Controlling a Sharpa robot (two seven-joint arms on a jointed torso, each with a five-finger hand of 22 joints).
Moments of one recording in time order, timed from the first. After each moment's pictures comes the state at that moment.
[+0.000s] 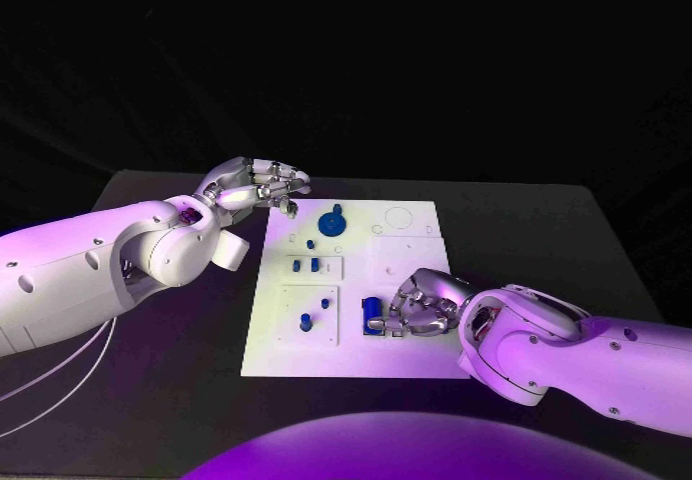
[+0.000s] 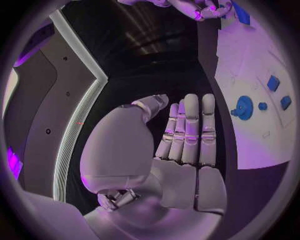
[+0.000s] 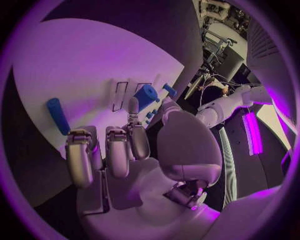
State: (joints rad) left arm 1.17 -0.90 -0.02 1.52 -0.23 -0.13 0.28; left_hand 1.32 -0.21 0.55 0.09 0.28 0.88 0.17 0.27 0.51 1.04 0.11 0.26 0.26 1.07 0.04 1.01 0.51 0.16 1.00 0.15 0.50 1.23; right arm 1.02 -0.94 -0.15 1.93 -1.29 -0.43 -0.53; right_hand 1.05 -0.16 0.03 0.29 0.19 1.07 0.04 0.40 0.60 1.46 -0.03 1.36 1.31 1.46 -0.08 1.56 1.31 0.01 1.46 0.03 1.57 1.31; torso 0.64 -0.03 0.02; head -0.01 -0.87
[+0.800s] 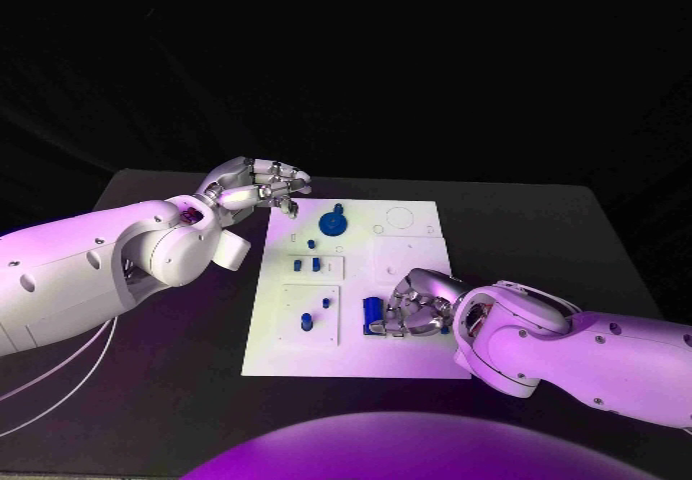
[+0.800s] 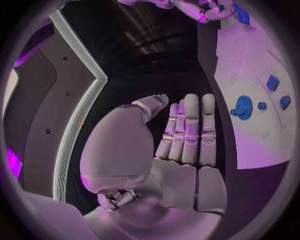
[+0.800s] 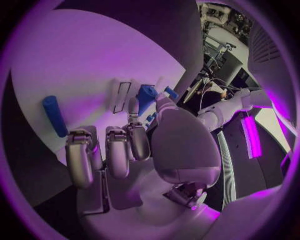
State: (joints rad) left arm 1.17 -0.90 -0.02 1.52 -0.23 -0.13 0.28; left_hand 1.32 -0.21 0.55 0.09 0.28 0.88 0.17 0.27 0.51 1.04 0.11 0.26 0.26 1.07 0.04 1.01 0.51 0.16 1.00 0.15 0.49 1.23; right arm 1.02 -0.90 -0.15 1.88 -1.29 -0.38 -0.51; right_hand 1.17 -0.12 0.08 0.29 0.19 1.07 0.04 0.39 0.61 1.46 -0.03 1.37 1.31 1.46 -0.08 1.56 1.31 0.01 1.46 0.03 1.57 1.31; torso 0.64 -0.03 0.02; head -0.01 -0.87
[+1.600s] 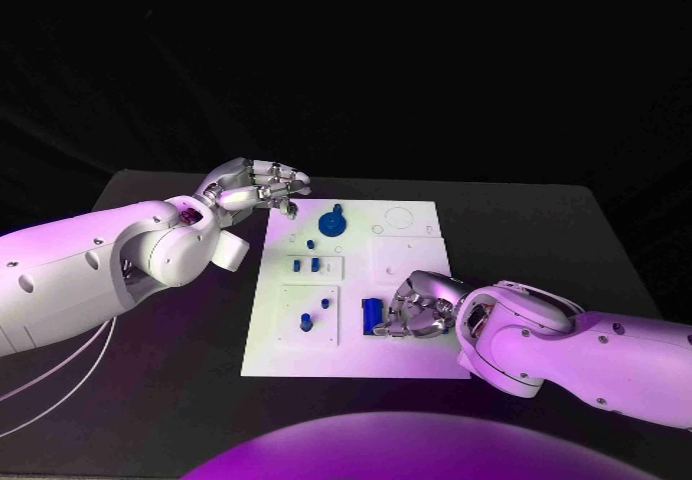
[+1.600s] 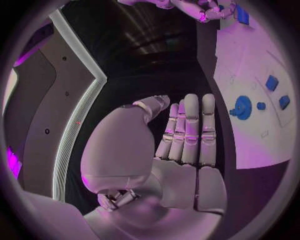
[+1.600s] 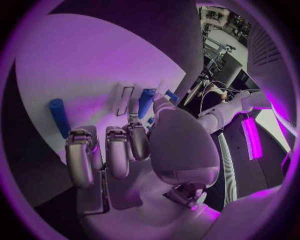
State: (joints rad) left arm 1.17 -0.90 -0.03 1.52 -0.23 -0.13 0.27; left_hand 1.33 -0.20 0.55 0.08 0.29 0.88 0.17 0.27 0.51 1.03 0.11 0.26 0.26 1.07 0.04 1.01 0.51 0.16 1.00 0.15 0.49 1.23; right arm 1.02 -0.91 -0.15 1.88 -1.29 -0.36 -0.50; right_hand 1.18 -0.15 0.08 0.30 0.15 1.07 0.04 0.38 0.62 1.46 -0.03 1.37 1.31 1.46 -0.08 1.56 1.31 0.01 1.46 0.03 1.57 1.31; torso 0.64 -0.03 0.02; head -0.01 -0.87
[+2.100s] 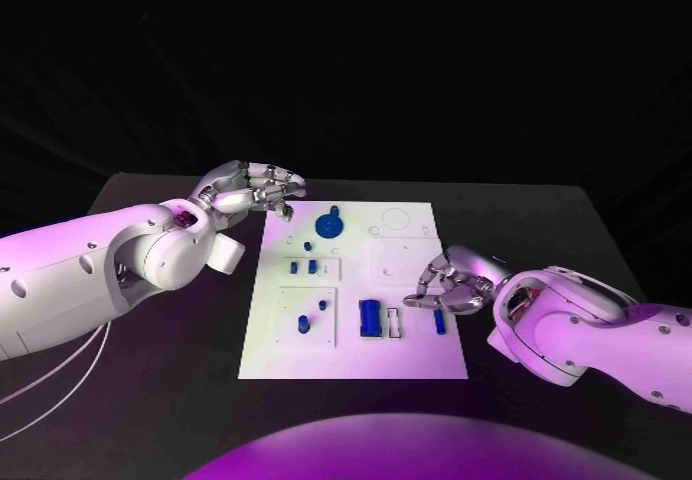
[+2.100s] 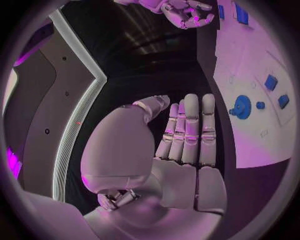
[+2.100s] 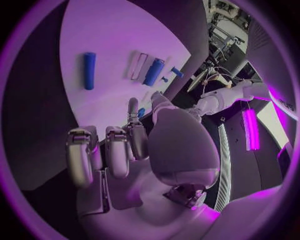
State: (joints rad) left arm 1.17 -0.91 -0.03 1.52 -0.23 -0.13 0.27; left_hand 1.33 -0.20 0.55 0.08 0.29 0.88 0.17 0.27 0.51 1.03 0.11 0.26 0.26 1.07 0.04 1.01 0.51 0.16 1.00 0.15 0.49 1.23; right arm 1.07 -1.08 -0.15 1.93 -1.27 -0.46 -0.45; right_hand 1.23 -0.16 0.08 0.29 0.16 1.06 0.05 0.37 0.63 1.46 -0.02 1.35 1.31 1.46 -0.08 1.56 1.31 0.01 1.46 0.03 1.56 1.31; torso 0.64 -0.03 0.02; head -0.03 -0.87
